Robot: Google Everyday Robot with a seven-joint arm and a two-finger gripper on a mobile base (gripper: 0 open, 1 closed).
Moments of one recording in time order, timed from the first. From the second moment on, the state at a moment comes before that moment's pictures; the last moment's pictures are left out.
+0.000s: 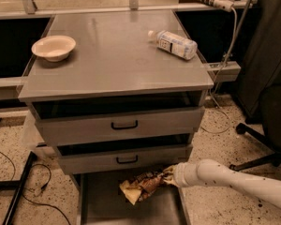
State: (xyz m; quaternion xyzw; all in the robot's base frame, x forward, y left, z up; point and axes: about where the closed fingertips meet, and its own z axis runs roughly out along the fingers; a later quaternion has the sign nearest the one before) arm 0.550 -0.121 0.364 -0.63 0.69 0.09 0.34
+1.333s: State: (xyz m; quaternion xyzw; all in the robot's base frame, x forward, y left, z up) arm 0.517 -0.097 0.244 -0.65 0.69 0.12 0.28
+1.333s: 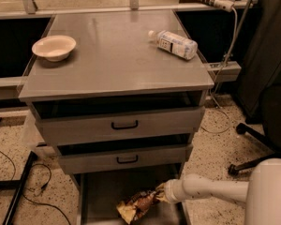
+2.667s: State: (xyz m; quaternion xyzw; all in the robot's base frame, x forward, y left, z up) arm 0.518 -0.084 0.182 -0.64 0.71 0.11 0.28
